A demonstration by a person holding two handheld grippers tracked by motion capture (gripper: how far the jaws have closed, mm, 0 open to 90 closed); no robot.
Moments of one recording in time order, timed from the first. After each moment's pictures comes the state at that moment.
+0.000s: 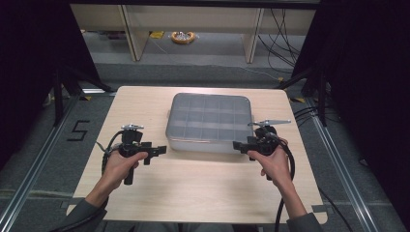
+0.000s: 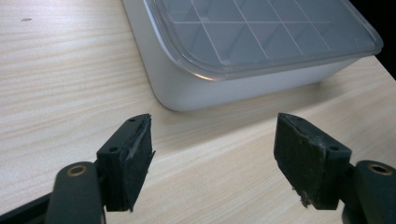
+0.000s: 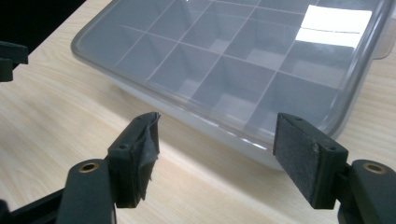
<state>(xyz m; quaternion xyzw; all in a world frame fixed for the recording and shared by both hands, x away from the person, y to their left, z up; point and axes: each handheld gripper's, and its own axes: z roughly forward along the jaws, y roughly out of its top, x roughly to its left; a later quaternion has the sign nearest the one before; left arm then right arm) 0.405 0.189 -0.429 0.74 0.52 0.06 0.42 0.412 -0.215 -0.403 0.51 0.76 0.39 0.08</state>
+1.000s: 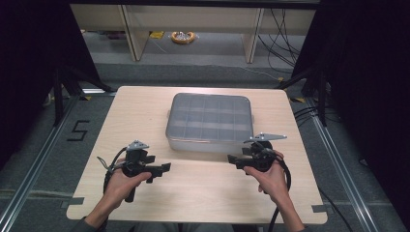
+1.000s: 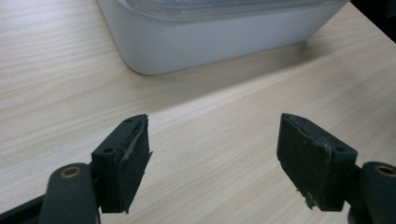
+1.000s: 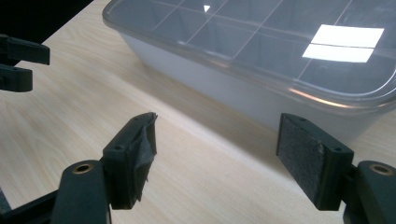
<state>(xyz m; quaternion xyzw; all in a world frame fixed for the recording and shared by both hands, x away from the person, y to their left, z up) 0.363 0.174 -0.450 0.77 0.48 0.07 0.41 0.380 -0.204 -0.424 0.48 0.77 0.42 0.06</state>
